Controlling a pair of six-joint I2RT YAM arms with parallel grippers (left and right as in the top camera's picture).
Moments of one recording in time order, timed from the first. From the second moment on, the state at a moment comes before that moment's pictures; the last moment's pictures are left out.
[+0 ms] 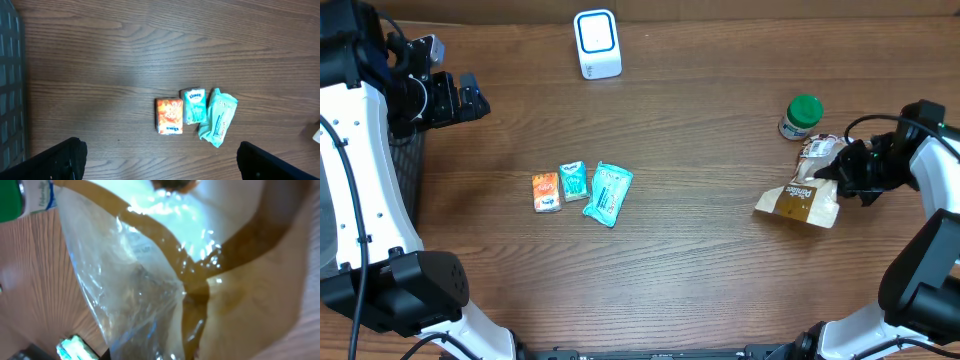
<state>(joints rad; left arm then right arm) 0.29 1.87 2.09 -1.52 0.31 0.09 -0.42 1.79 1.26 -1.00 -0.44 0.50</state>
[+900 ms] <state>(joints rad) 0.29 1.87 2.09 -1.52 0.31 0.09 -0.27 1.79 1.20 -0.66 -0.43 0.75</state>
